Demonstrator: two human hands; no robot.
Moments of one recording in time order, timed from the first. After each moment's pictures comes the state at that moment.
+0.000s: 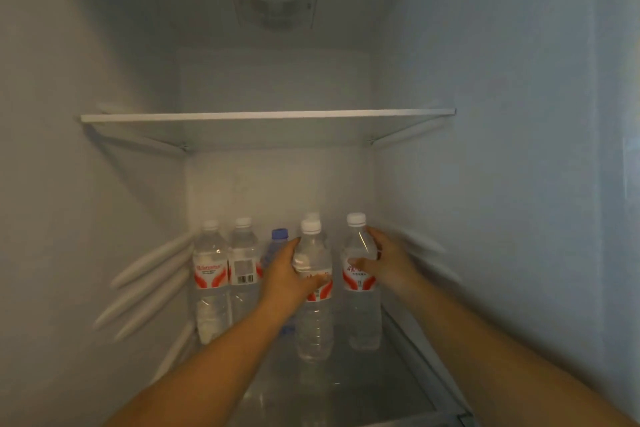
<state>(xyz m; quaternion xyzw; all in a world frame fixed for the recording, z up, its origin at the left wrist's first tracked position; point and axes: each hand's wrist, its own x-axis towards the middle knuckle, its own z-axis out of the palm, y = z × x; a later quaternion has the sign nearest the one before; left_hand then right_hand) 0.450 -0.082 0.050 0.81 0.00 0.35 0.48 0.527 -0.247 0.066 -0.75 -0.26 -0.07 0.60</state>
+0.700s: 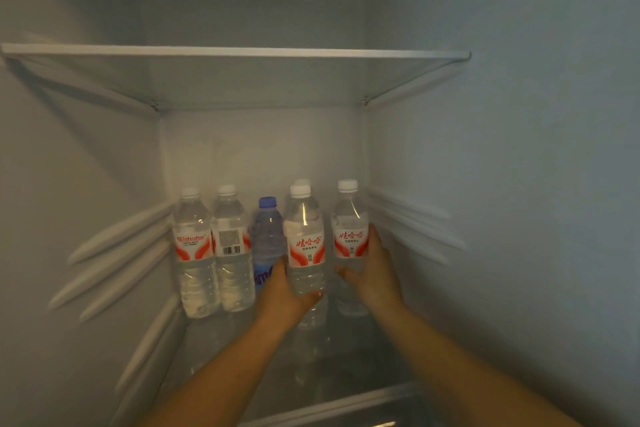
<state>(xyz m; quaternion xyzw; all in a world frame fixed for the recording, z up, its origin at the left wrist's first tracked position) 0.465 -0.082 -0.015 0.83 0.06 0.26 0.49 0.533 -0.213 -0.003 -0.78 -0.20 -0.16 0.57</state>
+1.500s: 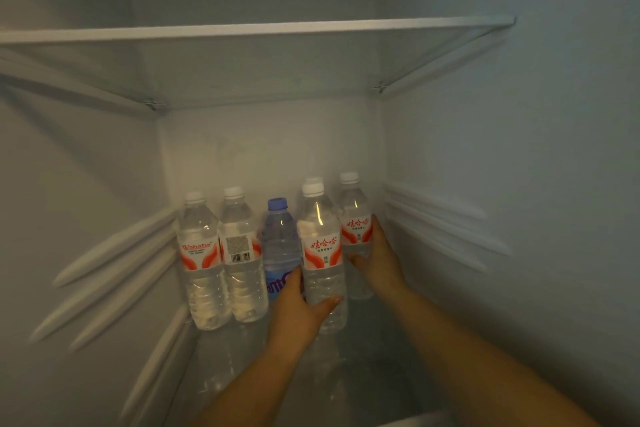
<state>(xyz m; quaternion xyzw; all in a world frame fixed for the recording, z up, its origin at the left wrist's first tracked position) 0.488 -0.069 -0.037 0.82 0.06 0.27 0.50 0.586 -0.188 -0.002 -0.71 -0.26 -0.13 0.65</state>
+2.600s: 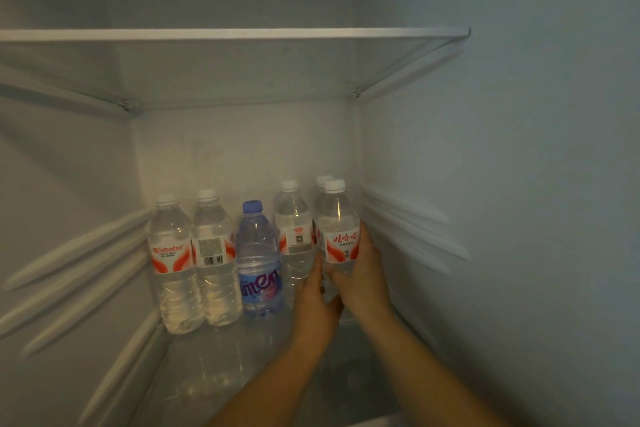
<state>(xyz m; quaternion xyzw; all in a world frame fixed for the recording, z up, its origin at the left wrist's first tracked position) 0.519 -0.118 -0.047 0.82 -0.04 0.36 0.45 0.565 -0.198 -0.021 -0.72 -0.18 -0.21 0.63</state>
